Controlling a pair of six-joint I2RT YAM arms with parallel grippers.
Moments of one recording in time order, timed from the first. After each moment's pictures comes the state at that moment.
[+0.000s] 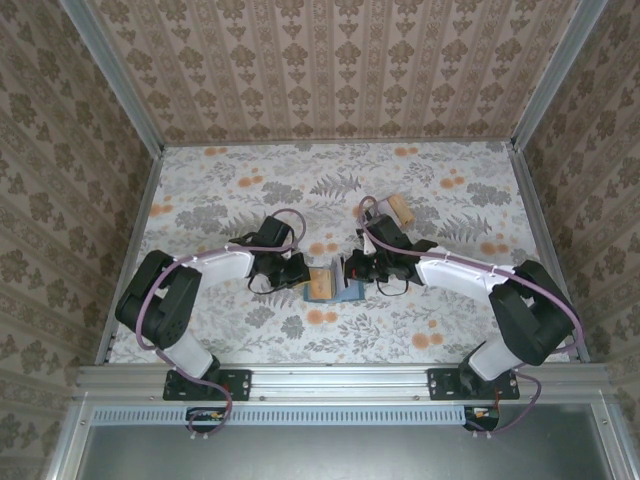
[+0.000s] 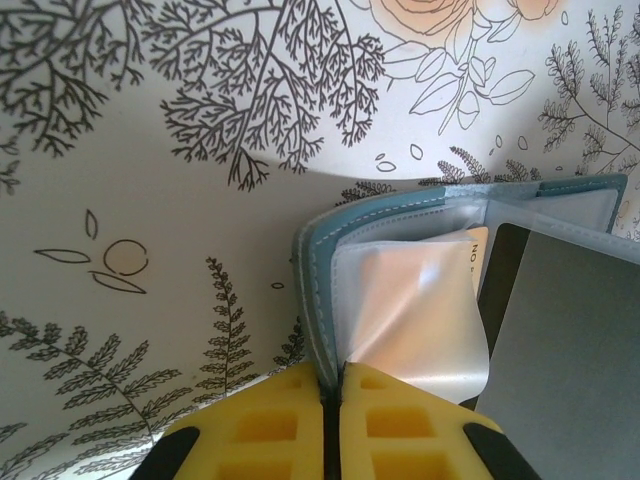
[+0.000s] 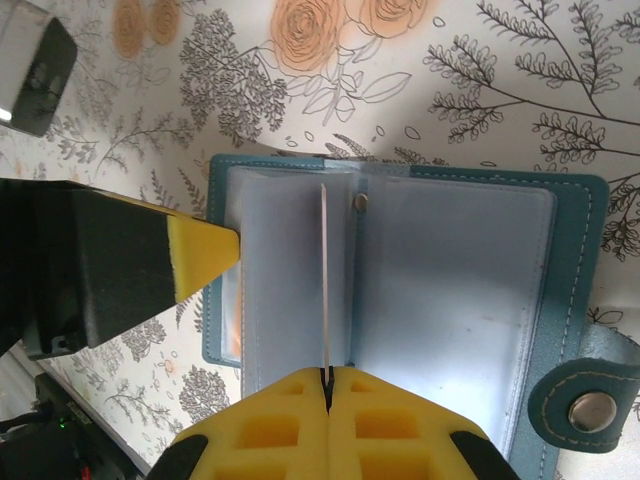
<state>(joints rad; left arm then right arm) -0.58 1.62 0.80 -0.32 0.44 -0.76 0.62 1.53 0.85 -0.24 -0.33 0.74</state>
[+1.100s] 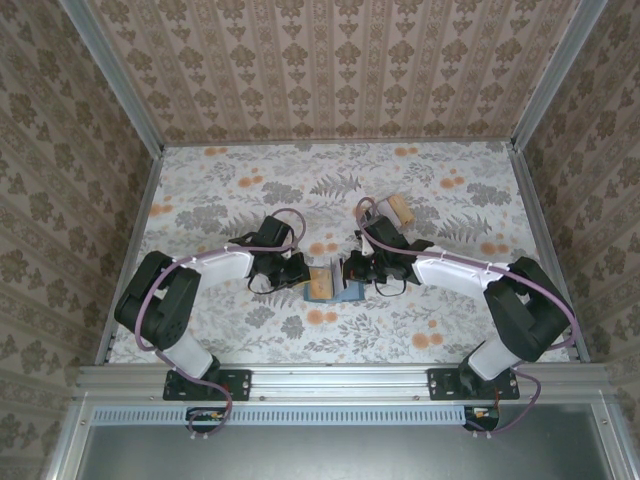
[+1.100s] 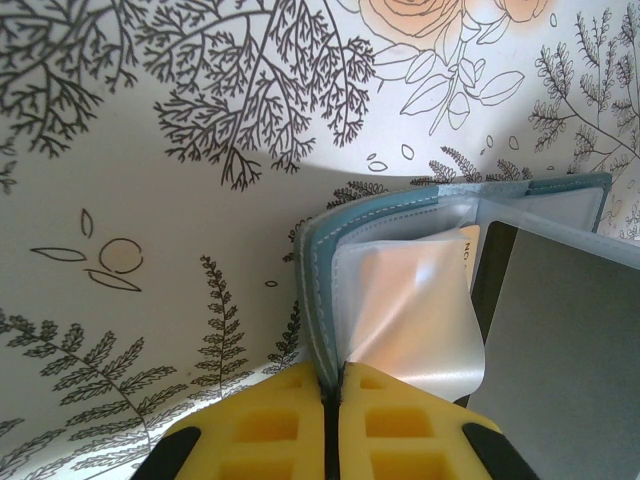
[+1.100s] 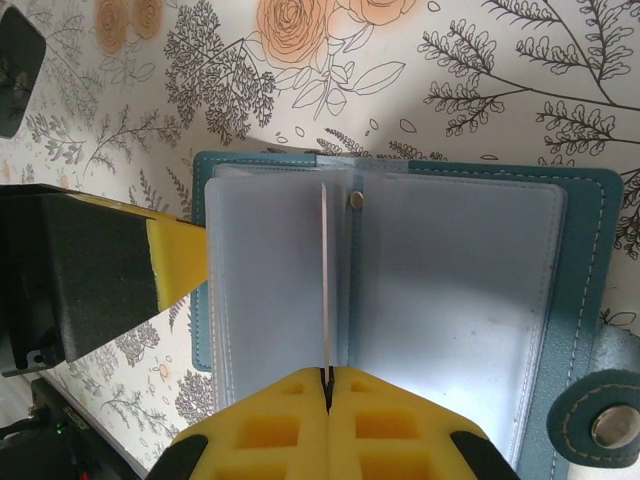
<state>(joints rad) -0.58 1.61 0.80 -0.32 0.44 -0.76 0.63 1.56 0.85 -0.24 -0.33 0.76</state>
